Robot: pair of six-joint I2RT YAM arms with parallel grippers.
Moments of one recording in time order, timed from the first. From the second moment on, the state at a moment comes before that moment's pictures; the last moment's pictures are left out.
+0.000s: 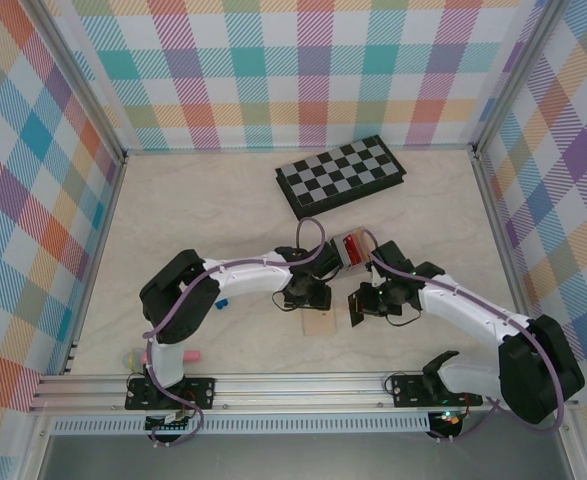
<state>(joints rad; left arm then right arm) -0.97 1.92 1.27 -0.68 0.03 -0.81 0.56 1.21 0.65 -0.68 -0.23 0.61</state>
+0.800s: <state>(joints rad) -1.07 2.04 1.56 -0.95 -0.12 -0.97 0.55 1.19 0.60 -0.64 -0.20 0.66</state>
